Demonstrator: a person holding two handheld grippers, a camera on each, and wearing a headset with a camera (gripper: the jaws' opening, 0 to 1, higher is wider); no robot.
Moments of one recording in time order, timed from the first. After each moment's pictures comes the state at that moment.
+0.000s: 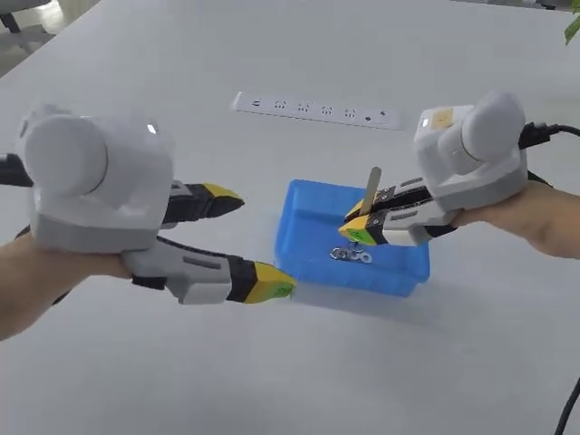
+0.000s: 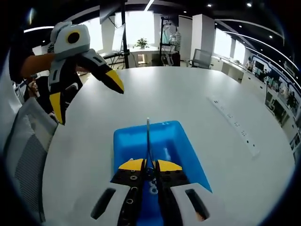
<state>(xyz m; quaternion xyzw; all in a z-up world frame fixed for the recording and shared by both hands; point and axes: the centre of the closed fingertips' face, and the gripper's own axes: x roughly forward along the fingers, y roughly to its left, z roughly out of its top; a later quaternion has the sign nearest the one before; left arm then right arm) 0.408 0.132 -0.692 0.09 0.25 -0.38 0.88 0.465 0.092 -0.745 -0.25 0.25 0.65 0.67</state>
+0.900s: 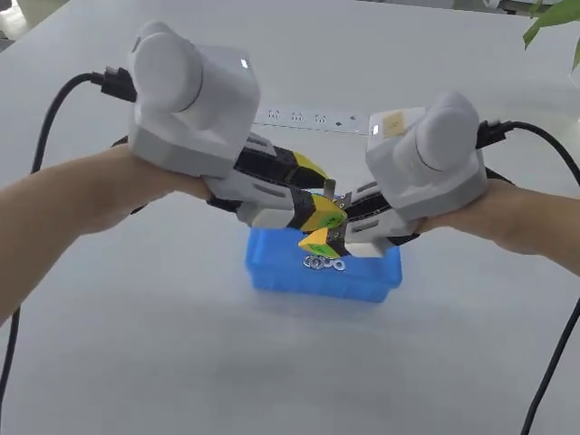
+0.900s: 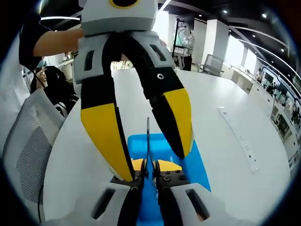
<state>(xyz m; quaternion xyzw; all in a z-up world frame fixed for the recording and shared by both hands) 0.459 0.058 -0.670 0.12 0.20 -0.51 0.83 0.447 0.102 -0.737 -0.28 0.23 0.68 0.64</state>
